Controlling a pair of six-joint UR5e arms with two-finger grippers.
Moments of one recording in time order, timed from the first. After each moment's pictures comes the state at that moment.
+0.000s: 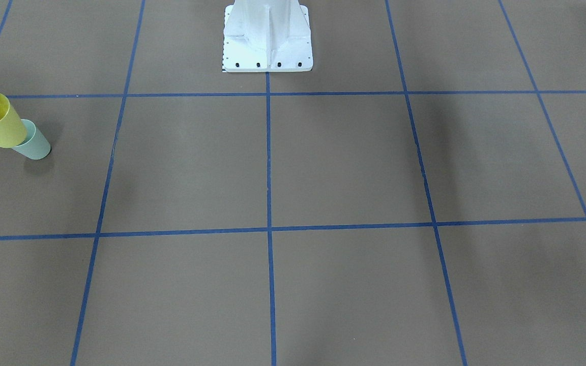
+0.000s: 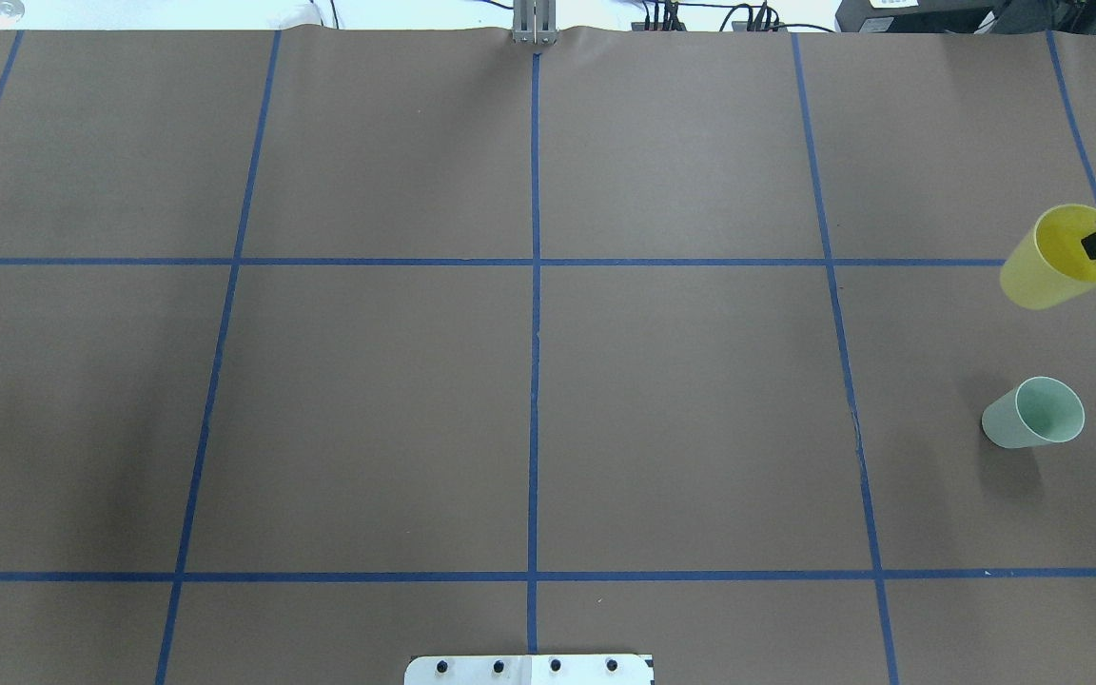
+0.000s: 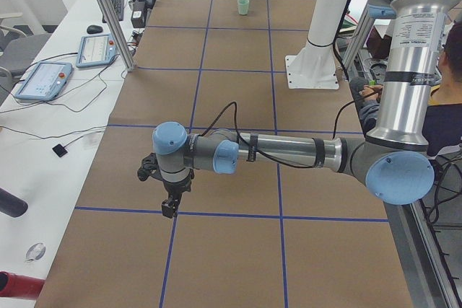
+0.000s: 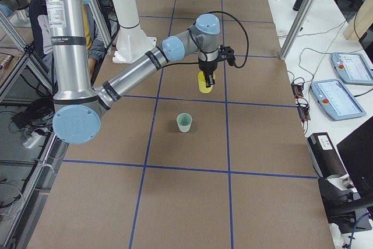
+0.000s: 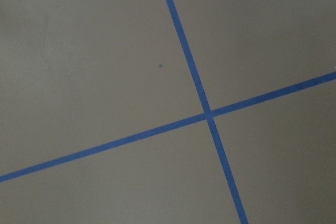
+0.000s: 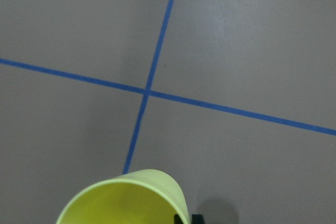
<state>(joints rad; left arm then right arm) -1.53 -1.64 -1.54 -1.60 -2.23 0.20 1.22 -1.56 2.15 -1.76 2.26 0.27</state>
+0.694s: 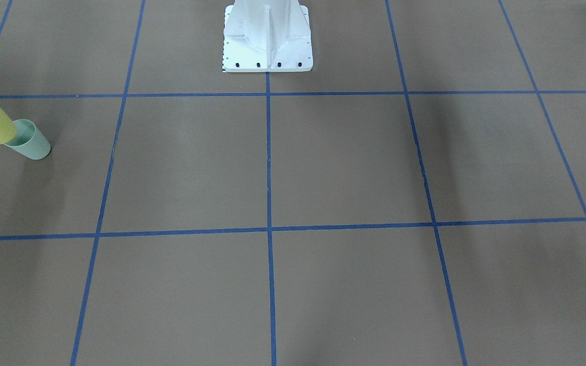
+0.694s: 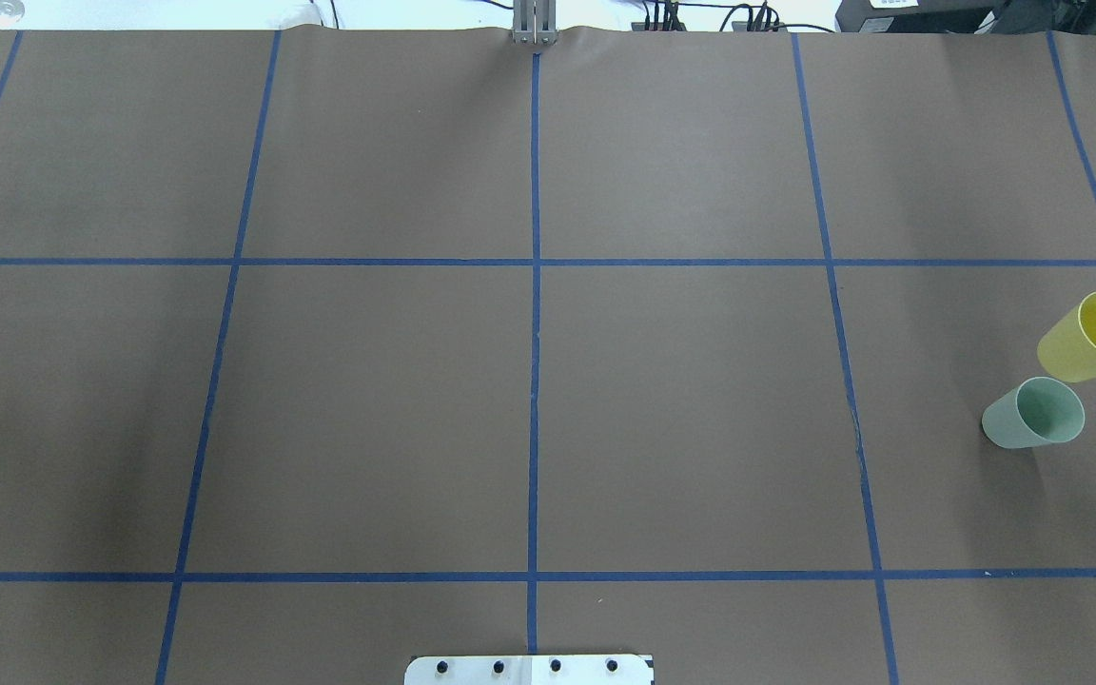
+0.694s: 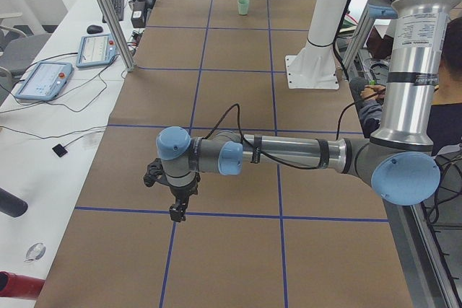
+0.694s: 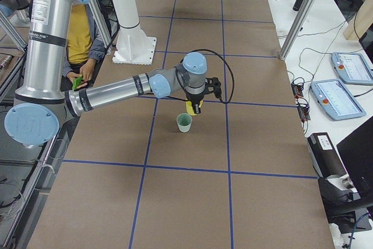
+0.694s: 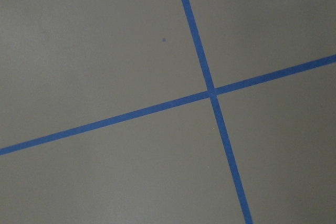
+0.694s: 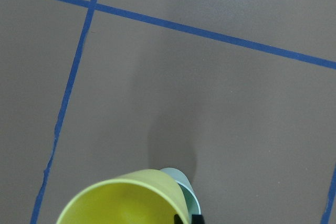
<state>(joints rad) -1.52 -1.63 -1.56 -1.59 -2.24 0.20 1.22 -1.76 2.02 -1.37 2.35 0.38</state>
